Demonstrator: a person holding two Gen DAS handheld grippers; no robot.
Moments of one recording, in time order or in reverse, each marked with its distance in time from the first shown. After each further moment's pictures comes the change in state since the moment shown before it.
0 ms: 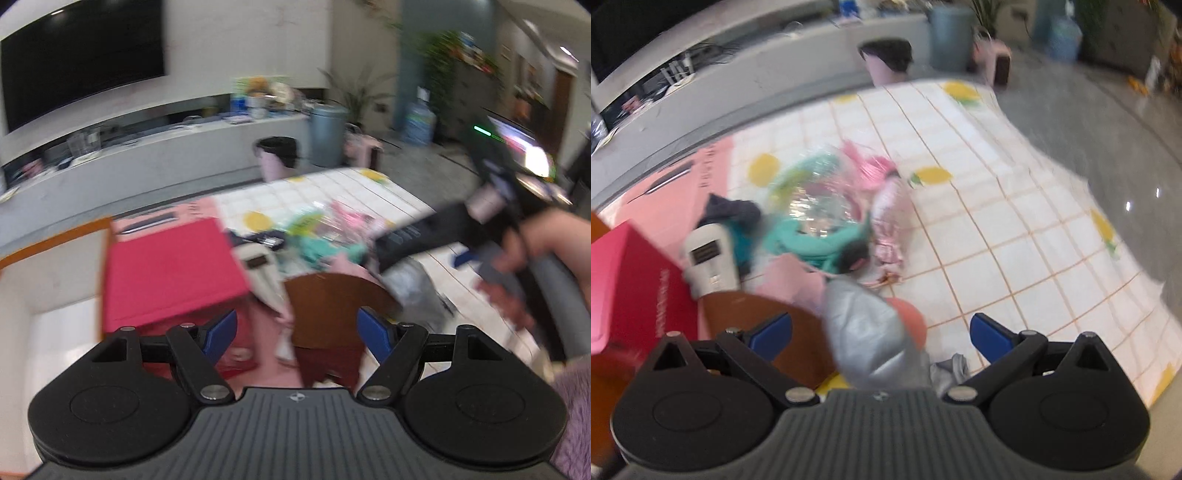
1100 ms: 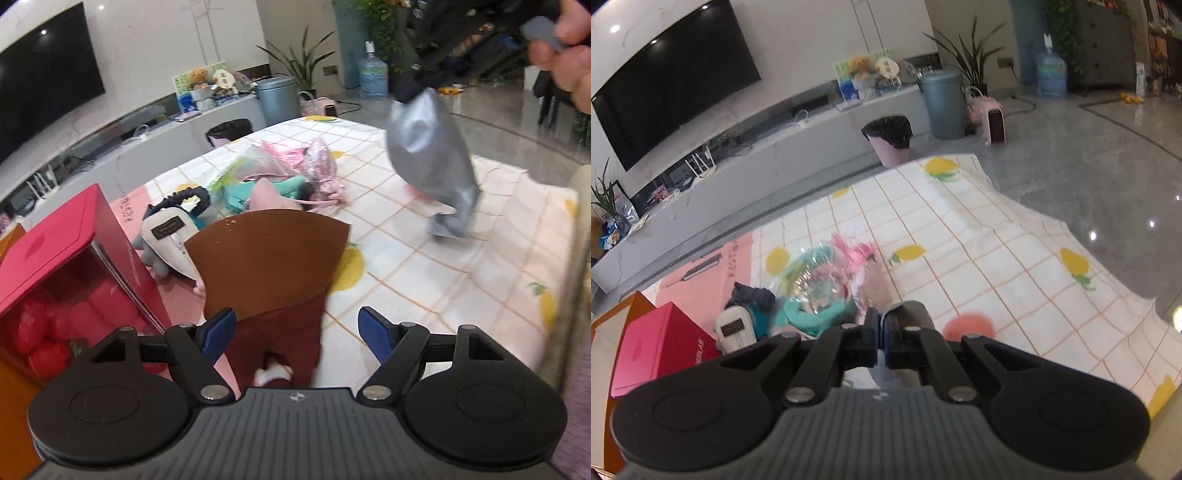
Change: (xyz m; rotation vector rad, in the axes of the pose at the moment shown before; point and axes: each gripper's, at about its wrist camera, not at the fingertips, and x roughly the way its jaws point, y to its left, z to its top) left arm 0.090 -0.058 -0.053 0.224 0.049 0.024; right arm -0.067 -0.060 -0.009 0.103 -0.267 0.126
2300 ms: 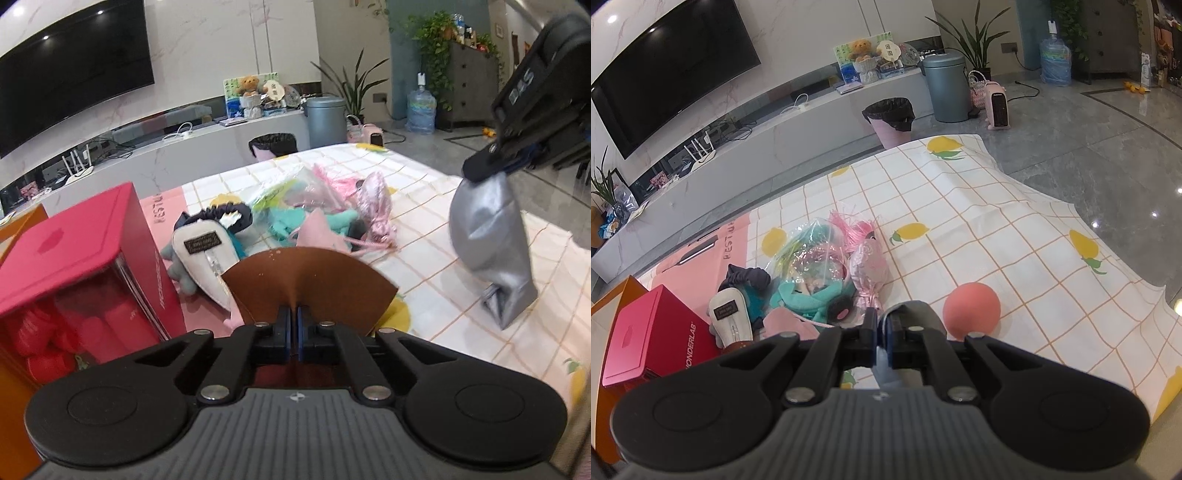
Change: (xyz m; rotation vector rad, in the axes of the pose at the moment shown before) left arm 0.006 0.022 0.014 -0.163 -0.072 0.058; right arm 0.016 0.001 -0.009 -0.010 0.039 0.006
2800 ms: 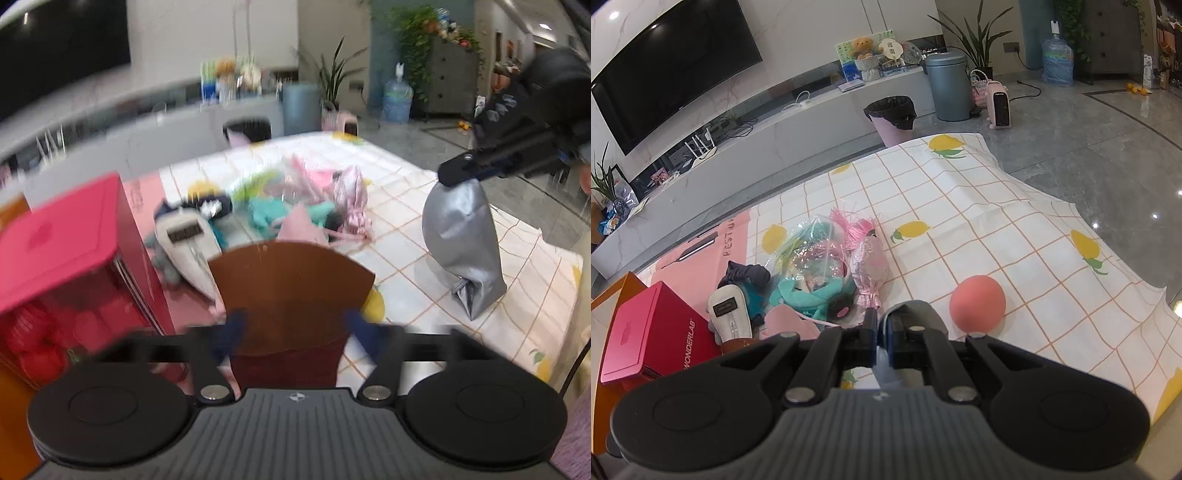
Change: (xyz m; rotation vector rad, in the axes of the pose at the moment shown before) left arm -0.010 0.007 0.001 0.018 0.019 -0.095; right arm 0.002 0.001 -0.001 -0.008 0.005 0.003
